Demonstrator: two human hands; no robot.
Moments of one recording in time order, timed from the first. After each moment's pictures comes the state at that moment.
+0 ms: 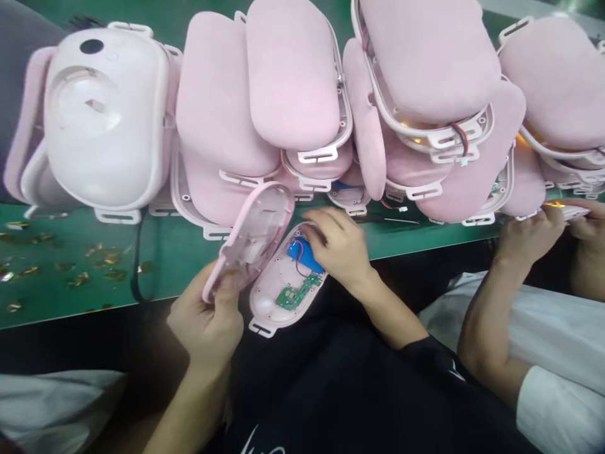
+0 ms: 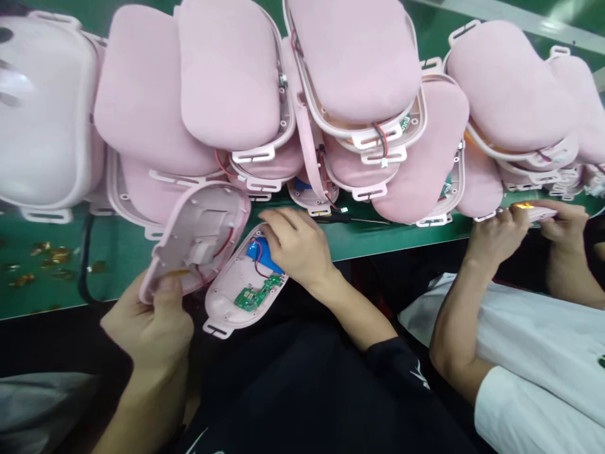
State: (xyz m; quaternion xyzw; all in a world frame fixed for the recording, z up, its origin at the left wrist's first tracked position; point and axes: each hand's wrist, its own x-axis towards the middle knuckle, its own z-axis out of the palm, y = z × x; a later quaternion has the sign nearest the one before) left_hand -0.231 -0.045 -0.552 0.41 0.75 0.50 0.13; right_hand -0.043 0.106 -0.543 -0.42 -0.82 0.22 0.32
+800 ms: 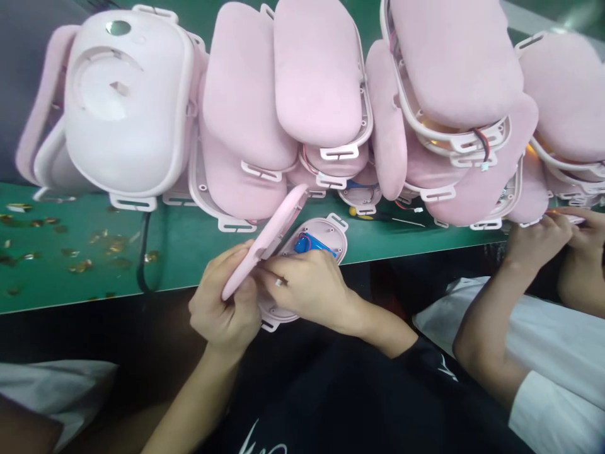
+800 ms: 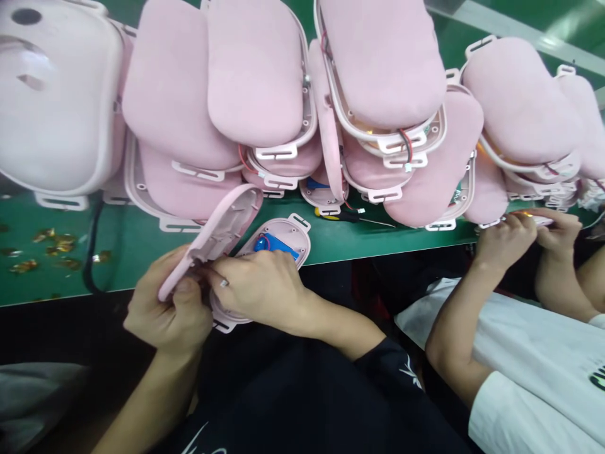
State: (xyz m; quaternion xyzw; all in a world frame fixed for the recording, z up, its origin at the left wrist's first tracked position) left_hand -0.223 -0.029 -0.563 0.52 0.62 0.58 0.06; right_hand -0.091 0.054 -0.509 -0.40 -0.85 0.32 0.13
